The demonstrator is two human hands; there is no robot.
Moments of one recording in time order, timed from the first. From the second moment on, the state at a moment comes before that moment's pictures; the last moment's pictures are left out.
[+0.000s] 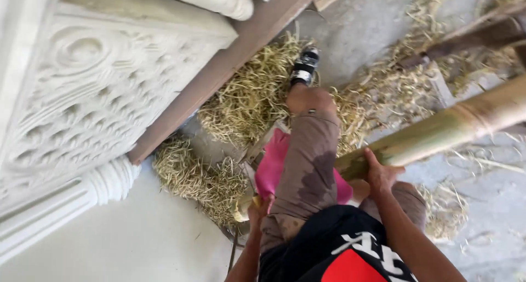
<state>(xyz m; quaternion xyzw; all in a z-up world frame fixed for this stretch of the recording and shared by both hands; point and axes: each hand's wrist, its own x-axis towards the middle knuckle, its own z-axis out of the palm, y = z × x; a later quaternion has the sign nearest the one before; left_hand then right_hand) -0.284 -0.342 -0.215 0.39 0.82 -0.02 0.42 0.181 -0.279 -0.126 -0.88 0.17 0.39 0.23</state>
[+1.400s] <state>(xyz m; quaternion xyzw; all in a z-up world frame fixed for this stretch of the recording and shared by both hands) -0.369 -0.344 0.147 0.14 0.88 -0.13 0.43 0.324 -0.328 -0.205 -0.80 0.13 0.42 0.41</state>
